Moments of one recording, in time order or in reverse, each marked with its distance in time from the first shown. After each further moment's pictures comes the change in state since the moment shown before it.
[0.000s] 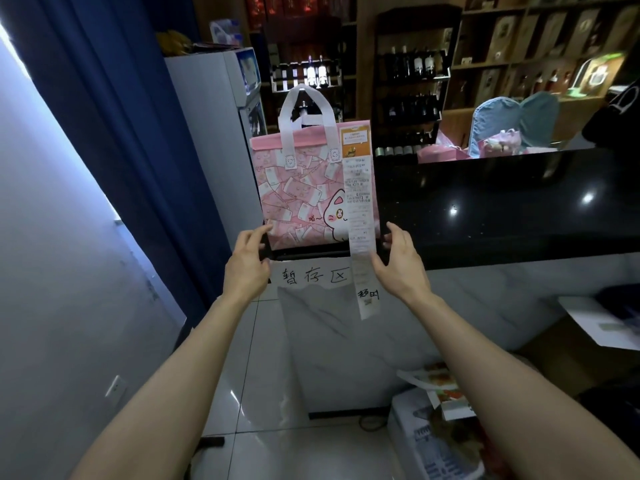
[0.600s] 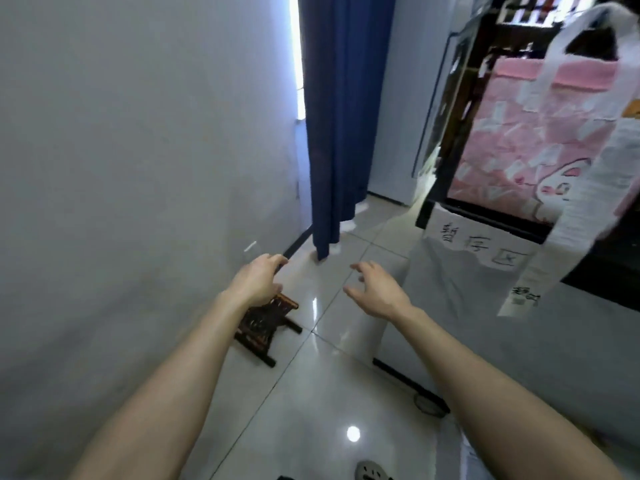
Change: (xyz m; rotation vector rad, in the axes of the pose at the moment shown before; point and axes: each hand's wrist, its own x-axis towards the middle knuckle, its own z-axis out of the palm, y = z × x) left_hand -0.246 -0.170 -0.120 0.338 -0.283 -0.598; right_hand -0.137 -0.139 0.210 -0.100 -0.884 -0.460
